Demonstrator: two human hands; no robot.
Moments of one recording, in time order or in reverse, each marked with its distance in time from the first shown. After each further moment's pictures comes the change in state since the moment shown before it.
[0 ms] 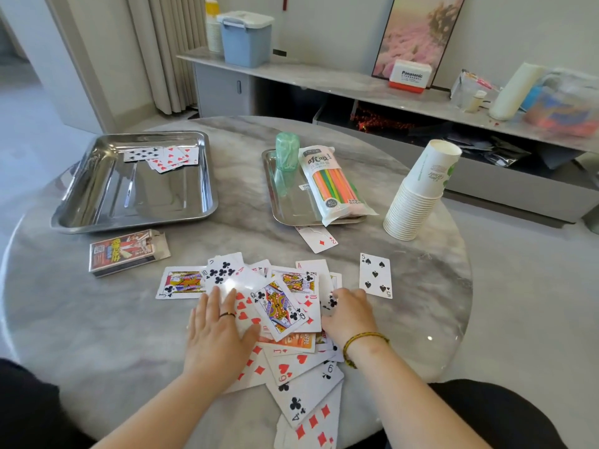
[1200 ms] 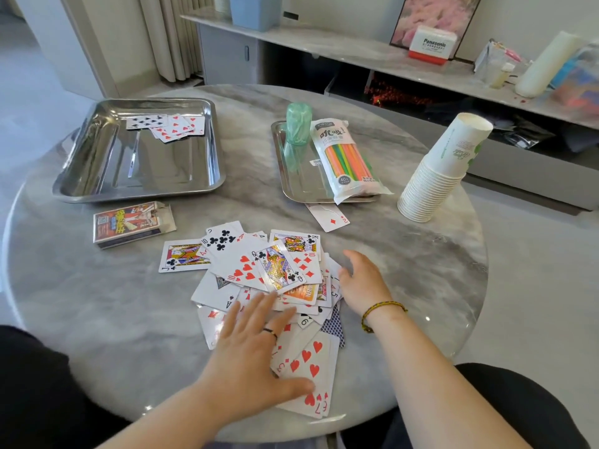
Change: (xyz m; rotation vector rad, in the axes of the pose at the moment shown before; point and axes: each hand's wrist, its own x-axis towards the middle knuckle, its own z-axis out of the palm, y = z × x) left_hand -0.037 0.003 0.000 0.091 -0.203 0.416; right_hand 0.015 -0.002 -0.009 0.135 0.033 -0.126
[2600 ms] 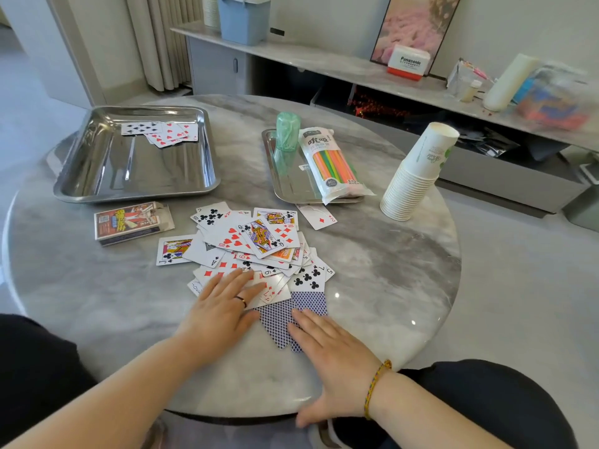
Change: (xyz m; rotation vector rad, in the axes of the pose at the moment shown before) left_hand 0.017 -0.044 -0.011 0.259 0.066 0.125; right_hand -0.090 0.027 0.036 -0.799 -0.258 -0.544
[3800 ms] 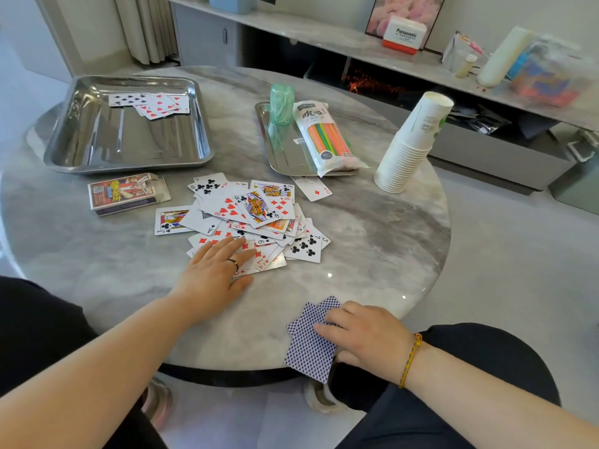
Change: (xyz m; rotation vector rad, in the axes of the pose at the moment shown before) left_hand -0.007 -0.002 -0.007 -0.072 -0.075 -0.103; right_hand -0.035 0.020 0.010 -0.131 0.335 -0.262
